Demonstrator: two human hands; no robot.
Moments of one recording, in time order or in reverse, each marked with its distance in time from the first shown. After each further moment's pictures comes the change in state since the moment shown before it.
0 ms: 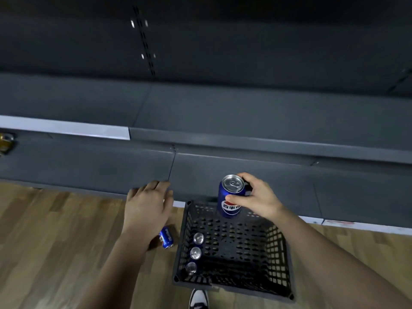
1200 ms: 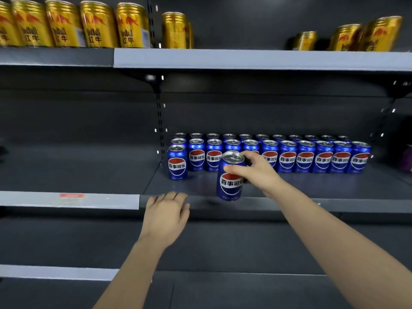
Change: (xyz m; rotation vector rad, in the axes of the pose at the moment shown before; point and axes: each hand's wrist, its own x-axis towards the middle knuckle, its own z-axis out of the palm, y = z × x) left_hand 0.161 -0.004 -0.323 -0.090 0.378 0.266; right_hand 0.037 -0.455 -0.130 0.031 0.324 -0.319
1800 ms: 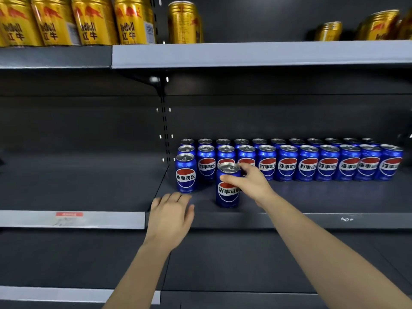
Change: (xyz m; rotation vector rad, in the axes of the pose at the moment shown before) left_hand 0.050 -0.038 0.031 0.036 0.086 0.015; right_hand 0.069 0.039 0.051 0.037 0.059 0.055
